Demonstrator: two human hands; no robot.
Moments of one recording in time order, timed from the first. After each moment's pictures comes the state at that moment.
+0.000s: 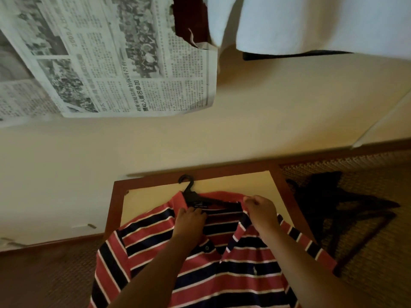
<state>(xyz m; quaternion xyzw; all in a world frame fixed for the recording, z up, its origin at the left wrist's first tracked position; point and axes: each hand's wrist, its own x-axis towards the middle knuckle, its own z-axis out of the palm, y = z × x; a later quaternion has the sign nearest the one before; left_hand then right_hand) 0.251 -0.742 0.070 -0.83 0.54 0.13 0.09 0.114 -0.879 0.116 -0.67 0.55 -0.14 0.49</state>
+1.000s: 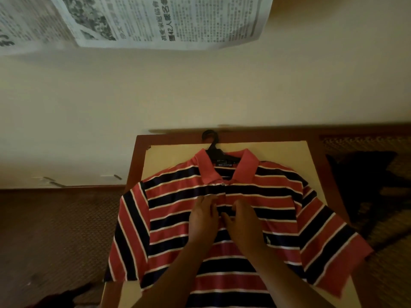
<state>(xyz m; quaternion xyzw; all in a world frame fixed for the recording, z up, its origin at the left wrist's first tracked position) 0.190 -0.683 0.041 -0.89 0.24 0.17 -0.34 0.112 -0.766 0.040 -0.84 0.40 0.00 0.37</state>
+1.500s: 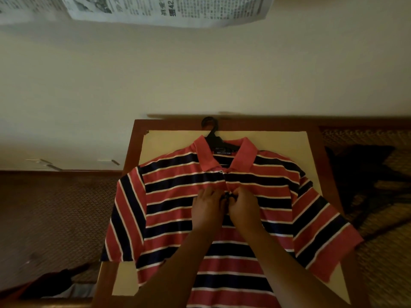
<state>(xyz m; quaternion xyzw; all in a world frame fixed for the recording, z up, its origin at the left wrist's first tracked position) 0.171 -0.693 0.029 -0.91 0.31 0.14 -0.24 0.117 -0.777 0.049 -0.81 0.44 0.00 0.38</state>
